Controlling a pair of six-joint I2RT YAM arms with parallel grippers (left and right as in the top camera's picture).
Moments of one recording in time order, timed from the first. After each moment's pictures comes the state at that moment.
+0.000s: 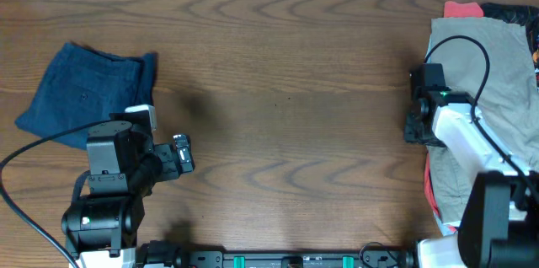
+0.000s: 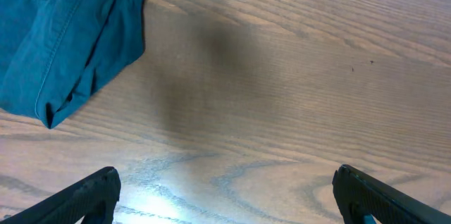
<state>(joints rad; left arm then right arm) 0.04 0.76 0.84 -0.95 0.12 -0.17 -0.02 1.64 0.94 -0.77 0.42 0.24</state>
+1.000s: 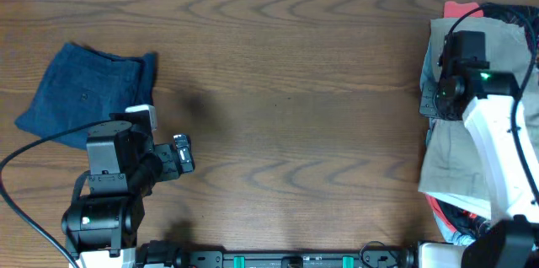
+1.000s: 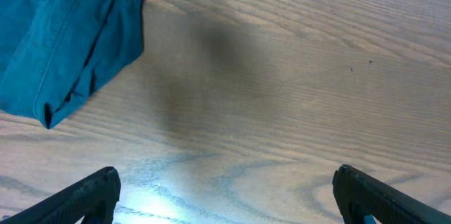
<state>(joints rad) 0.04 0.76 0.84 -0.95 0.12 -0.17 -0.06 1.49 1.21 -0.97 0.18 0.13</state>
